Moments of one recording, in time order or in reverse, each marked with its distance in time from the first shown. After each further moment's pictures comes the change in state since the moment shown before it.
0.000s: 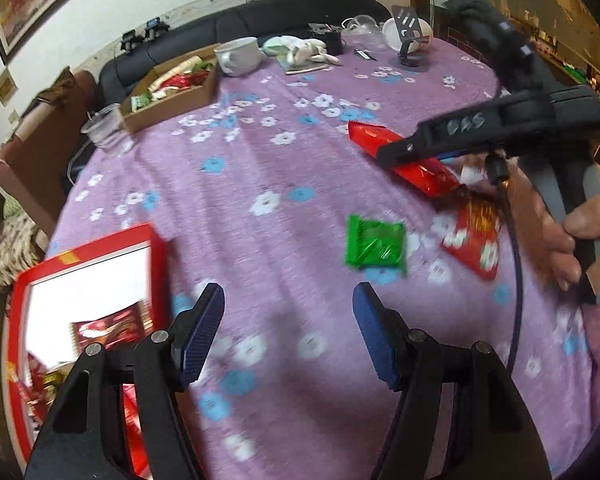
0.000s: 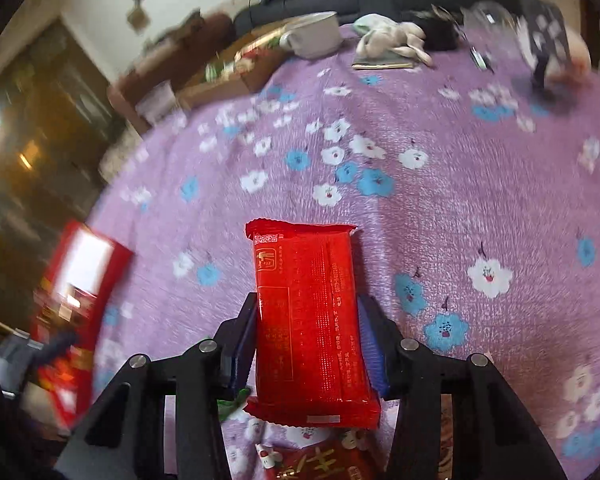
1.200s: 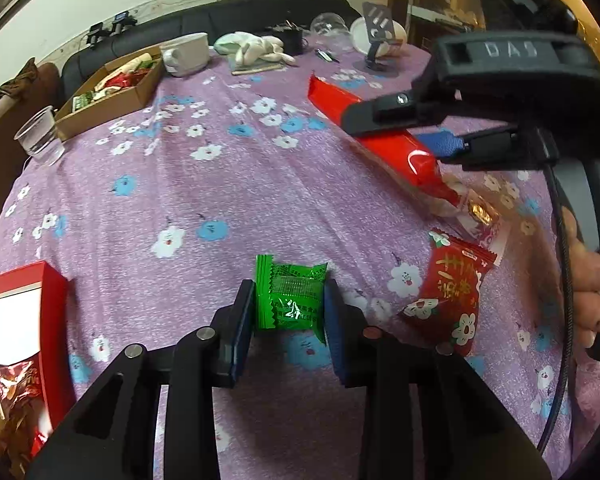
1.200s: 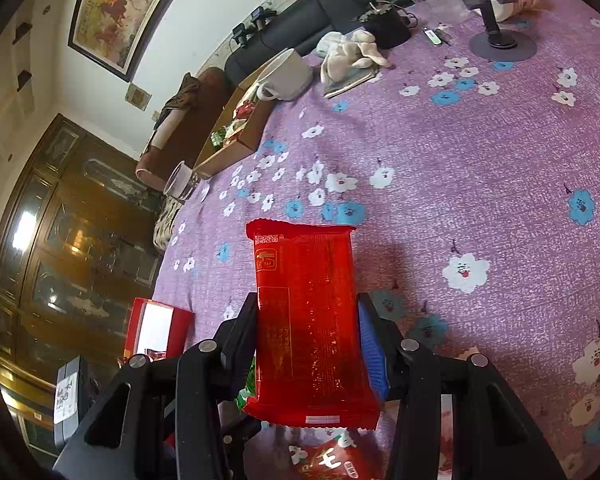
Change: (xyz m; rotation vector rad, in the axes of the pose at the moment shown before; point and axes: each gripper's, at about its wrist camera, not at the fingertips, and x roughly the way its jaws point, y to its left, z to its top) left arm 0.039 -0.028 0.023 -0.023 -0.033 -0.150; right arm -0.026 -0.031 0.009 0.193 -0.081 0.180
